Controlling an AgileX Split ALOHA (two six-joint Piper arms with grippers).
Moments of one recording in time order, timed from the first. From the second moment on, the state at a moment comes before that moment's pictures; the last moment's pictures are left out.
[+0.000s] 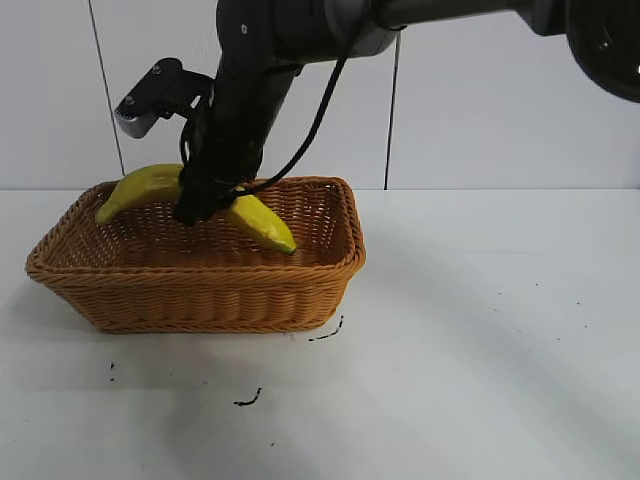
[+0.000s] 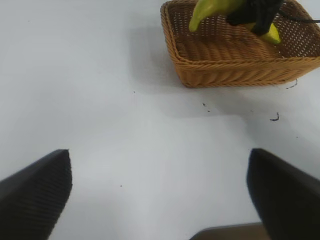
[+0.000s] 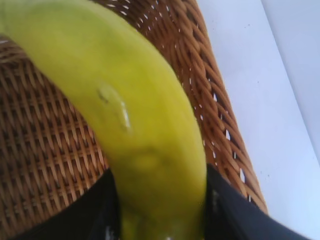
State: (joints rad) left arm -0.02 0.00 -0.50 -0.07 1.07 0.06; right arm 0.65 2.47 -2.15 -0.07 0.69 -0.62
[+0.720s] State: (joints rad) left arm -0.02 0.00 -0.50 -0.07 1.07 0.06; right arm 0.61 2.31 -2.16 -0.01 0.88 -0.11
